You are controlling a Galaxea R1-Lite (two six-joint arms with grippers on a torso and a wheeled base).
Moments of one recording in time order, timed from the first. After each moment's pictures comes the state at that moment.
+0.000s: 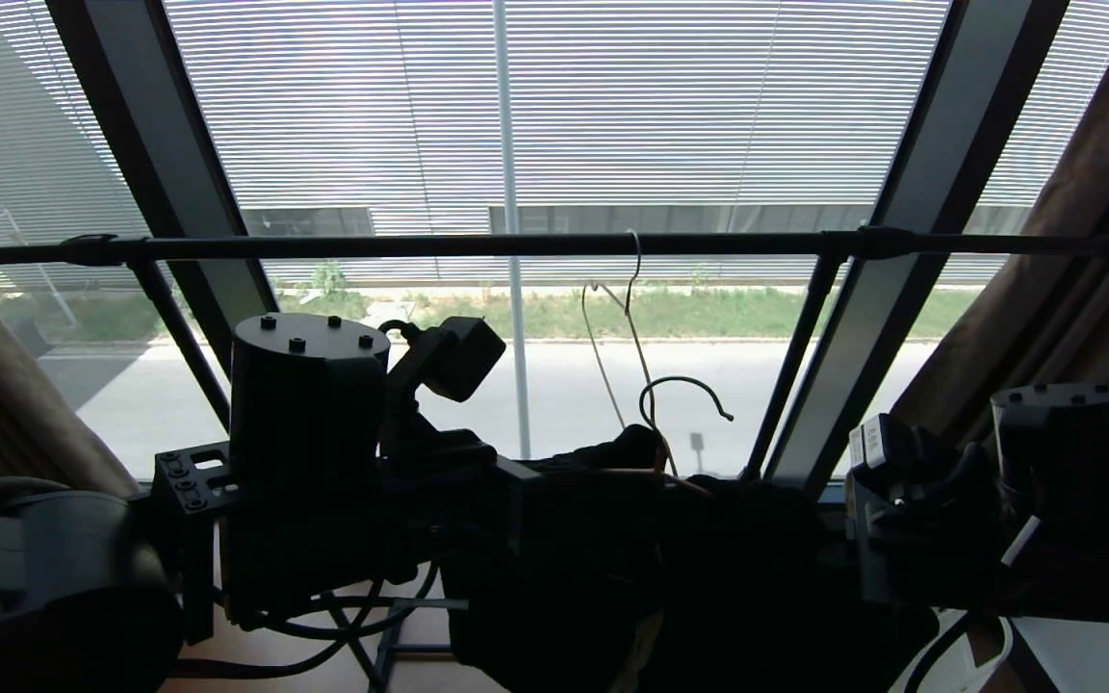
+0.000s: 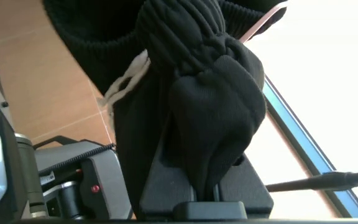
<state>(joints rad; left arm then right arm) -0.74 1.66 -0.78 -0.53 -0.22 -0.24 0.37 1.58 -0.50 -0.52 0.64 -0.39</state>
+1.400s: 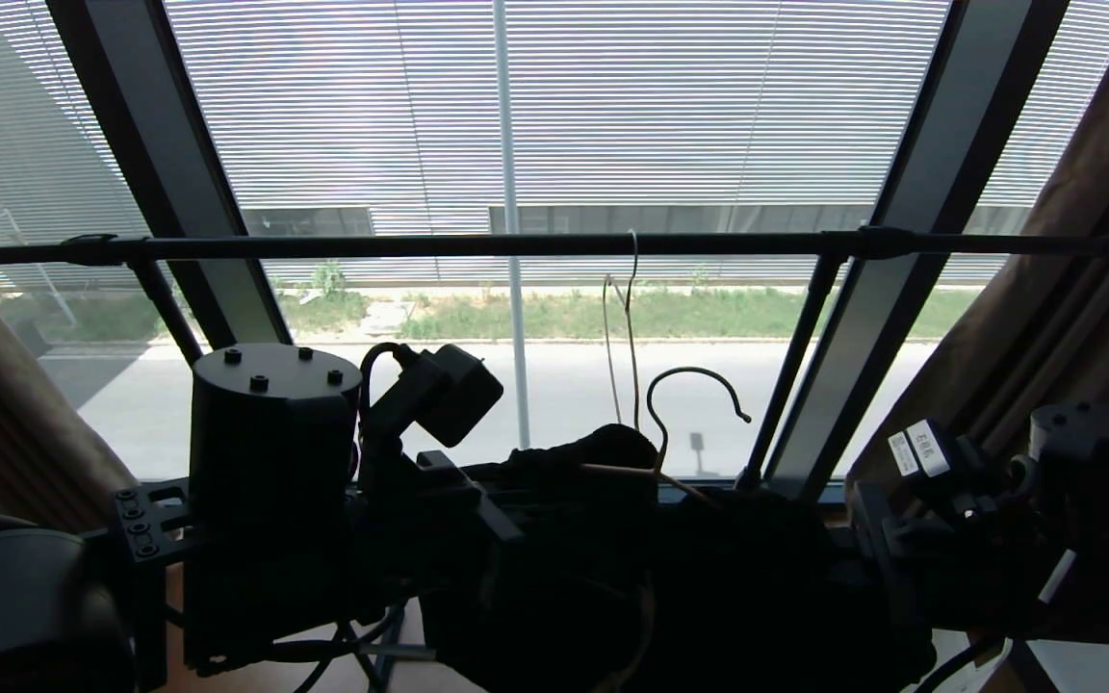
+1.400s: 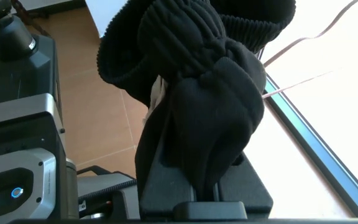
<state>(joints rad) -0.75 1.61 -0.70 -0.54 -0.23 -0.07 0.38 1.59 -0.38 -0.80 0.82 -0.23</state>
